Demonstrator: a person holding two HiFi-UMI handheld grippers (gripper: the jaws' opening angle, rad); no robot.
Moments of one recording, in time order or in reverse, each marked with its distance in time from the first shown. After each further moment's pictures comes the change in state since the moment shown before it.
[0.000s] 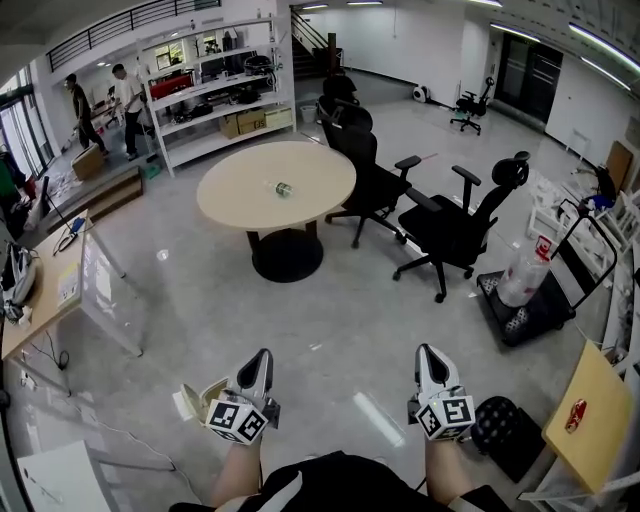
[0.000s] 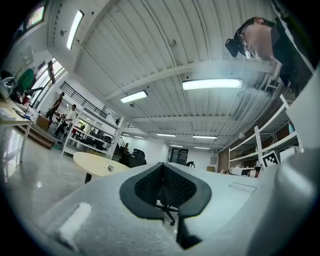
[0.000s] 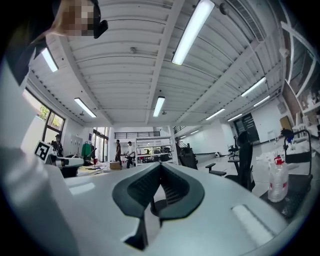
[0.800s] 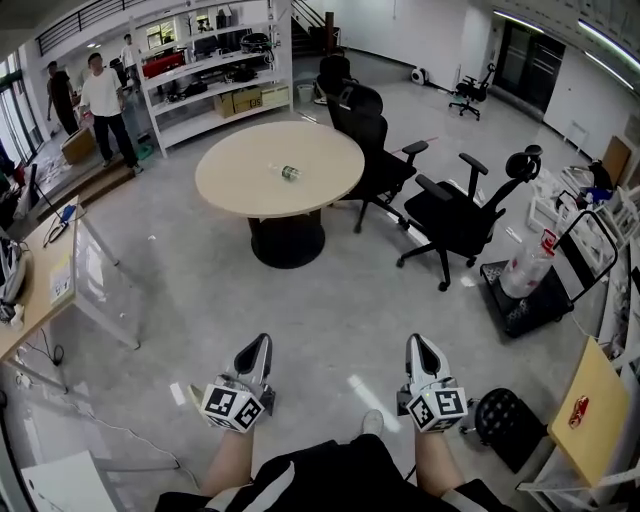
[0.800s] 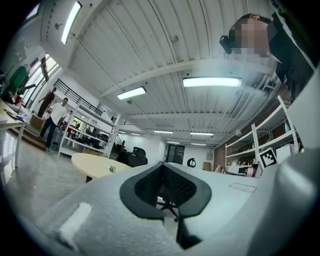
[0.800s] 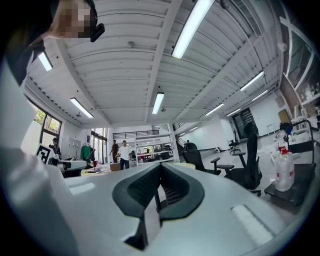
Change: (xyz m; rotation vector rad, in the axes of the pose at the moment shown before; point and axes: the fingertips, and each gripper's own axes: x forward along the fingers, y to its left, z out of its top) left arm 0.022 0.075 0.016 0.018 0.049 -0.053; right arm 0.069 0.062 -0.019 0.057 0.025 -0.013
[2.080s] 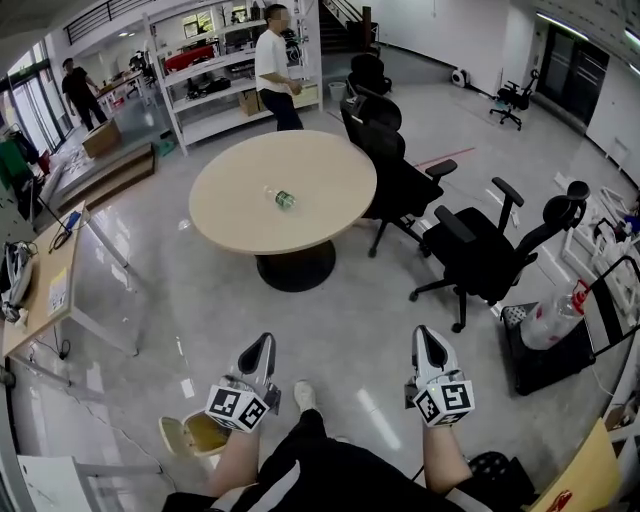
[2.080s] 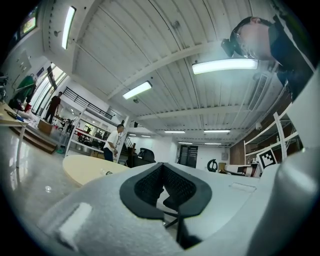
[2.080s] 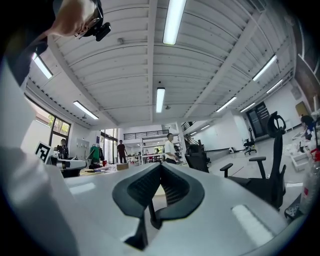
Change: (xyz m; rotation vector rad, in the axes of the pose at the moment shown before) left arm 0.247 0.018 -0.027 0.026 -0.020 0.152; right arm 0.227 -0.186 0.030 -0.023 -0.002 0.159
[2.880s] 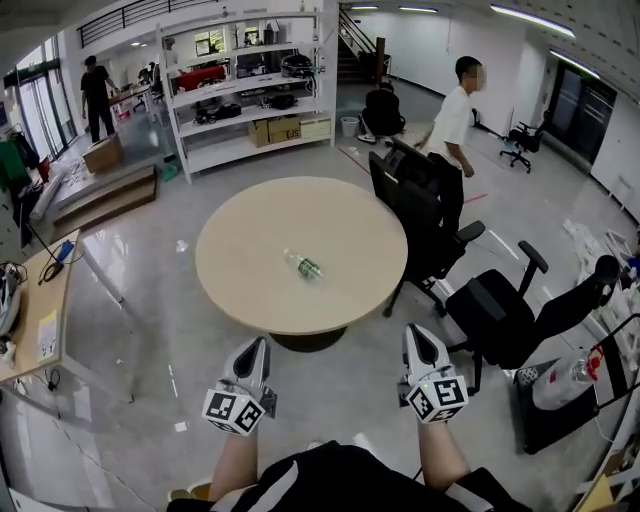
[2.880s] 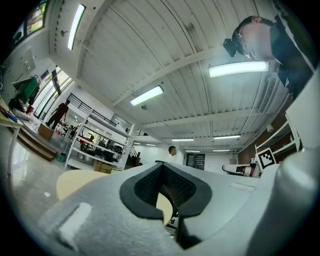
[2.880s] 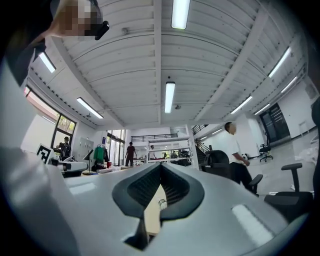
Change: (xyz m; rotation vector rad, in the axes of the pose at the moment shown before) left arm 0.160 0.217 0.052 0.005 -0.106 0.043; right arm 0.298 0.036 0.019 -0.049 -0.056 0.101
